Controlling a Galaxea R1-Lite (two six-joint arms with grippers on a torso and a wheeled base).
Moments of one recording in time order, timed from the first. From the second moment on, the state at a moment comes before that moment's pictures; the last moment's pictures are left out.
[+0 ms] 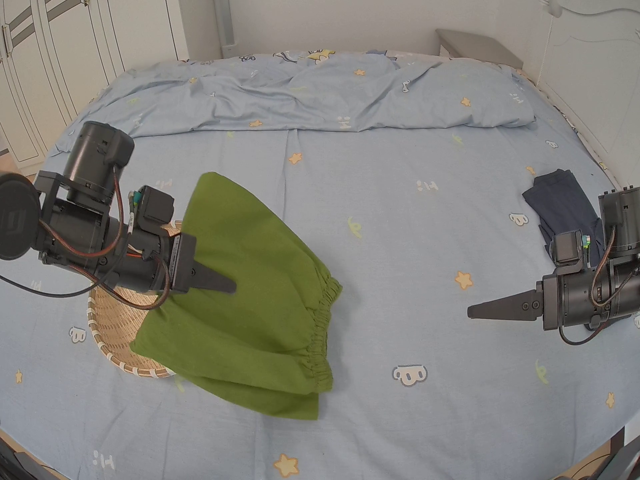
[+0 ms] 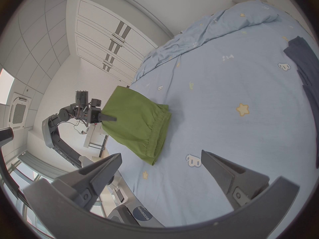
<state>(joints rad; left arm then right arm) -0.35 1.61 -1.22 0.38 -0.48 -0.22 0.31 1.43 -0.77 -0.02 0.60 0.25</state>
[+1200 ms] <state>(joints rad) 0.11 1.52 -1.03 0.08 -0.42 -0.36 0.31 1.36 -0.77 -0.01 0.61 0.26</state>
